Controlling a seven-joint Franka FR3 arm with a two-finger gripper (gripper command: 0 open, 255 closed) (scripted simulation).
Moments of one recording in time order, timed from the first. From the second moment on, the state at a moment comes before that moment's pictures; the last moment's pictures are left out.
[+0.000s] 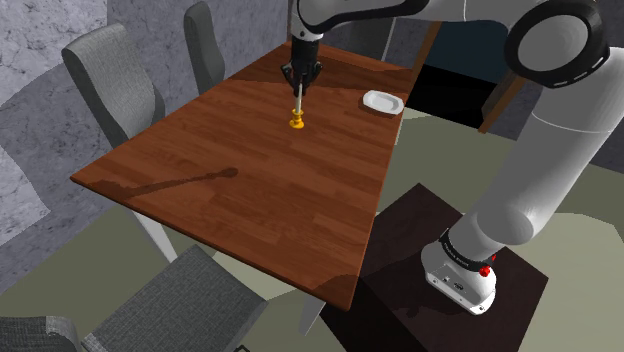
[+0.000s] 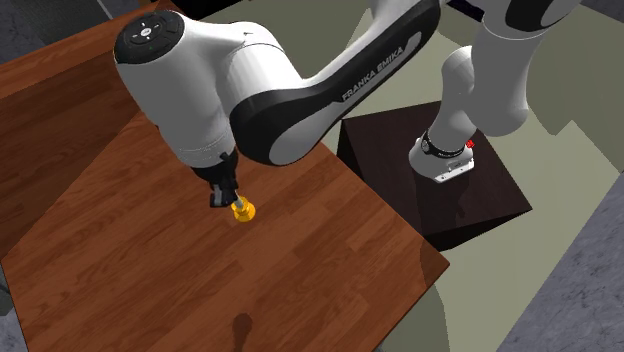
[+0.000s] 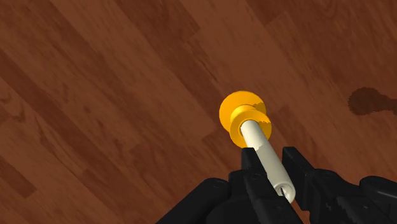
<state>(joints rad) 0.03 0.23 0.19 -1.65 -0.06 1.91 0.40</state>
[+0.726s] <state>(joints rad) 0.01 0.22 0.19 -1.55 -0.05 1.80 0.37</state>
